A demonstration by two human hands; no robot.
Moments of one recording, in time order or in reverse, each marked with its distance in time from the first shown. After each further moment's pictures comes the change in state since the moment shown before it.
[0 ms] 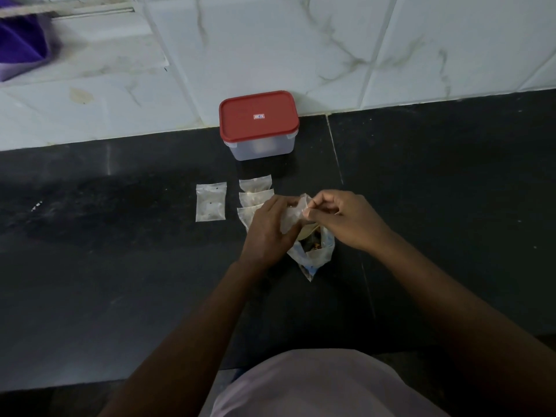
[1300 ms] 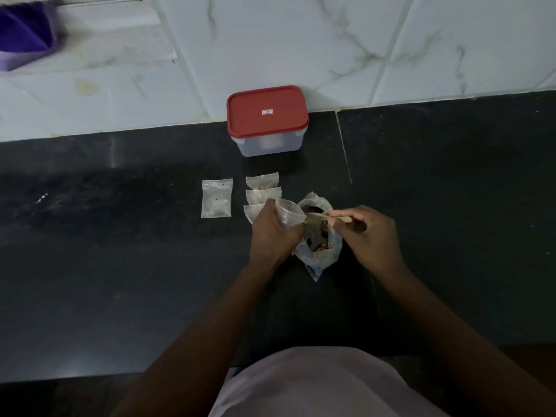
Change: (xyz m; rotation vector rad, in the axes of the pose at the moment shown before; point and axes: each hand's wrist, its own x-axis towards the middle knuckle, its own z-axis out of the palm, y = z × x) left_hand -0.006 0.010 0.003 -0.293 0.116 -0.499; right_hand -0.012 0.056 0.024 -0.013 0.347 -0.049
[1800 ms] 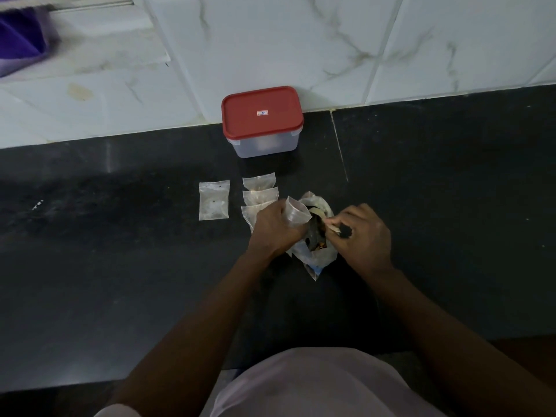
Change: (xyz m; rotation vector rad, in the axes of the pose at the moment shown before) left_hand 0.016 0.004 -0.003 0.138 -0.197 0.015; right_hand 0.001 0.024 0.020 -0.444 0.172 -0.307
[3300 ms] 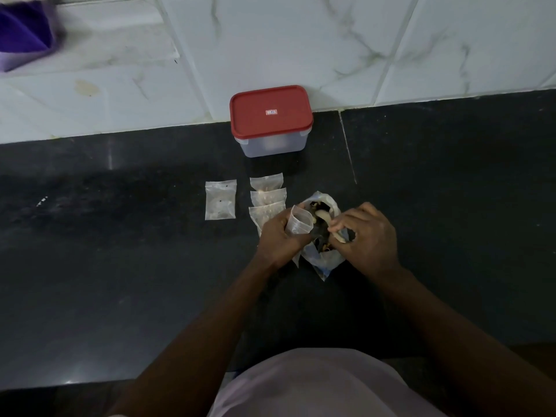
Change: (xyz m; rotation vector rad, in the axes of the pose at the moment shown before) left_hand -0.013 -0.011 -0.002 -0.275 -0.081 -0.028; right_hand 0.009 -0.003 0.001 0.016 -0.004 -0.140
